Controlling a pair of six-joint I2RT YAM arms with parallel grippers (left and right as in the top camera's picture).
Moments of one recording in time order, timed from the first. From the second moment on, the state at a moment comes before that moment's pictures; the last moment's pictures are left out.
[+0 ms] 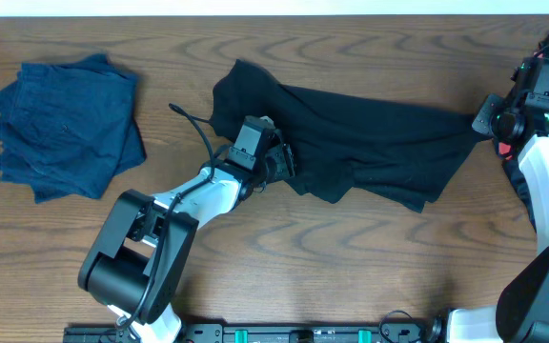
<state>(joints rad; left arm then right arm) -0.47 1.83 0.89 0.00 0.22 -0.74 -0.23 1.61 1.24 -0.61 0.10 0.26</state>
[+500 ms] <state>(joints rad) -0.47 1.86 0.89 0.00 0.20 -0.79 -0.23 1.61 1.24 -0.61 0.10 0.26</state>
